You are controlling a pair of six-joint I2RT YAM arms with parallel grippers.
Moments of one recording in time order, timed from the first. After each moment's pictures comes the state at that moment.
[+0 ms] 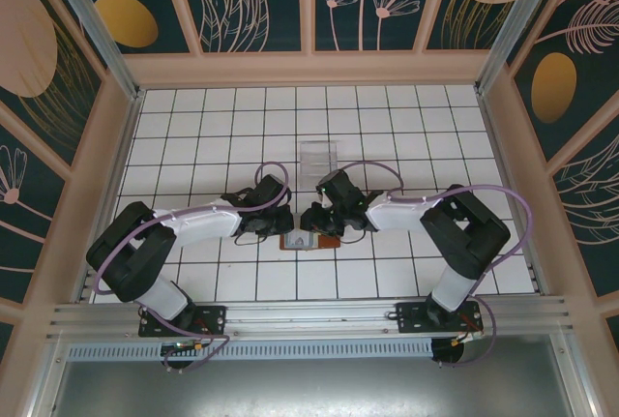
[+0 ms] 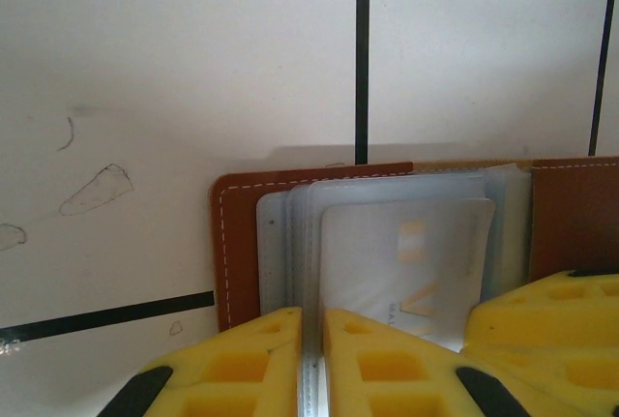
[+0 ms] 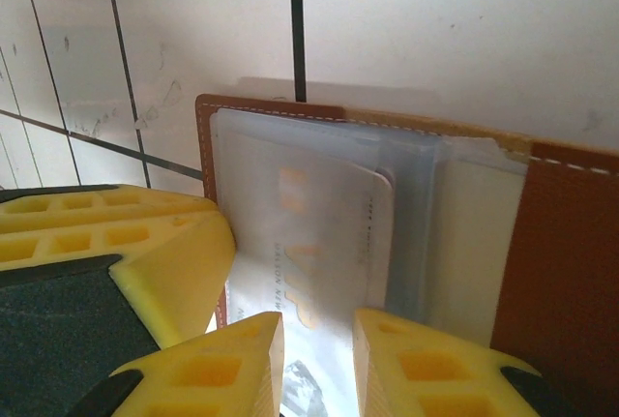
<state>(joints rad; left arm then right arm) -0.75 1.58 0.76 -0.26 0.11 -0.85 0.81 1.70 0.80 -0.04 -0.41 0.94</state>
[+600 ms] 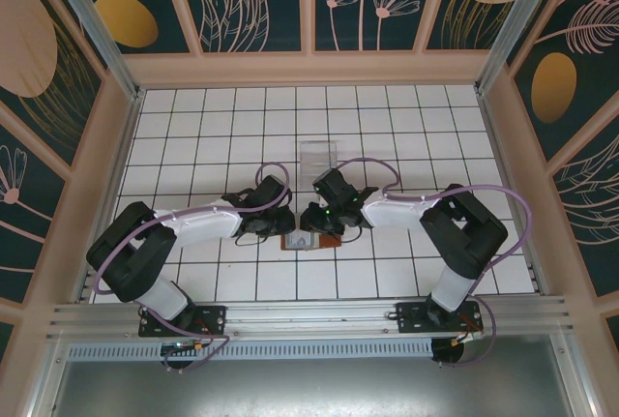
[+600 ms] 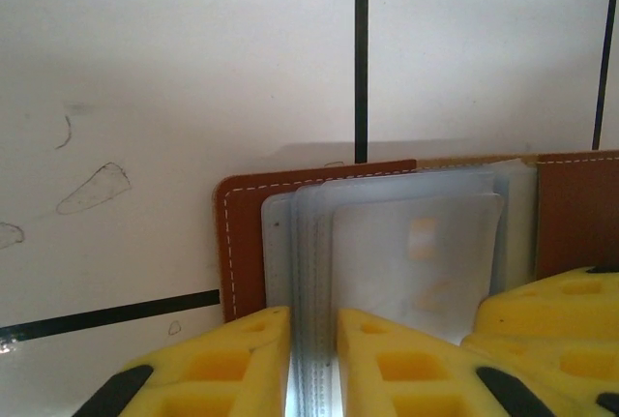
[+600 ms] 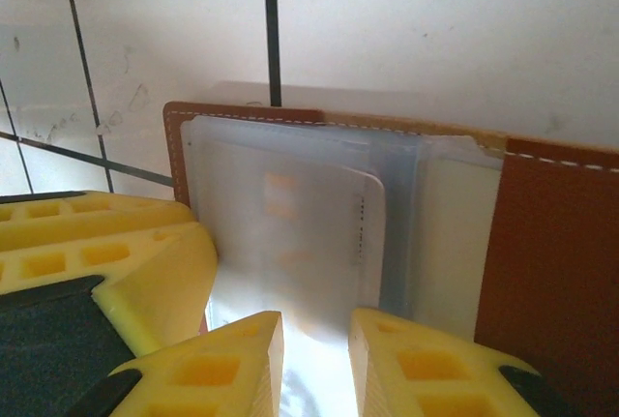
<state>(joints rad) -0.76 1.58 0.76 -0.26 0.09 -0.85 0.83 1.70 0.87 -0.18 -0.32 0.90</state>
